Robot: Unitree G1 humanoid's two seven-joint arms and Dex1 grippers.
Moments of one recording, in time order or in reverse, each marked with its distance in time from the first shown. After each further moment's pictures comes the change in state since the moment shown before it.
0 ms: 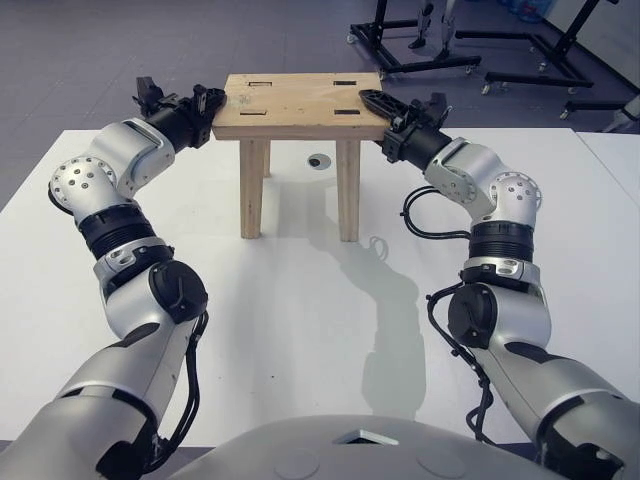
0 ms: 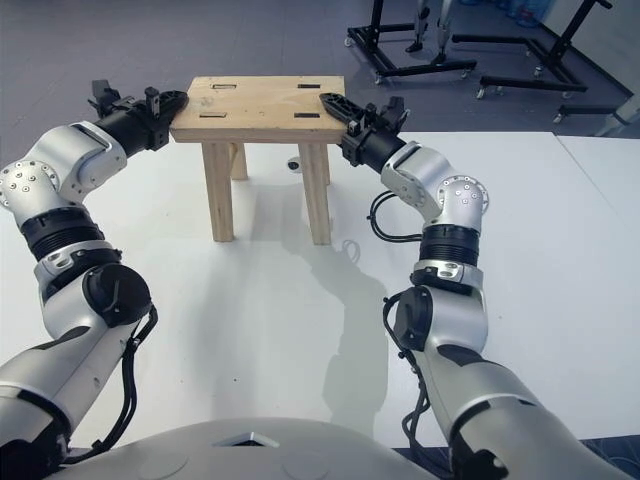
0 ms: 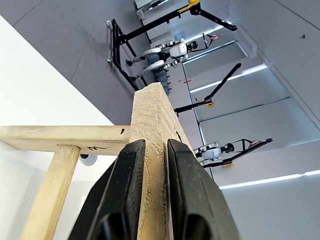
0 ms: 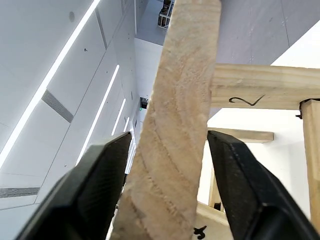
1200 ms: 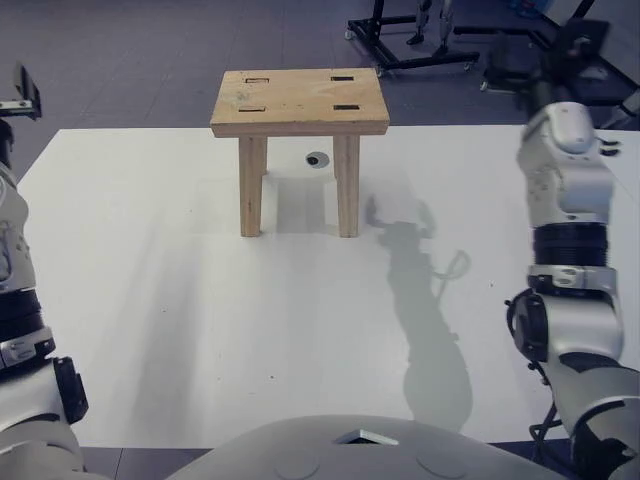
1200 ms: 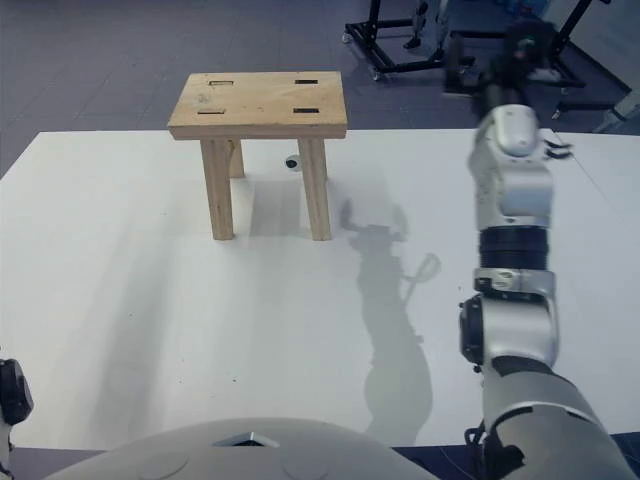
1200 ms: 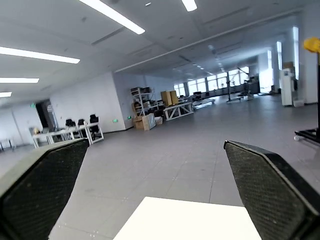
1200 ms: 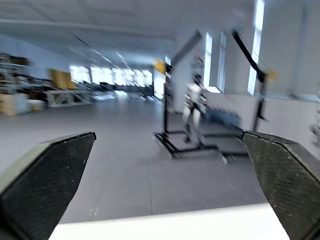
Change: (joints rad) left arm 0.534 0.541 -0.405 -0.386 0.848 -0.838 -0.302; right arm 0.037 -0.309 0.344 -0.221 -1.174 -0.790 0.078
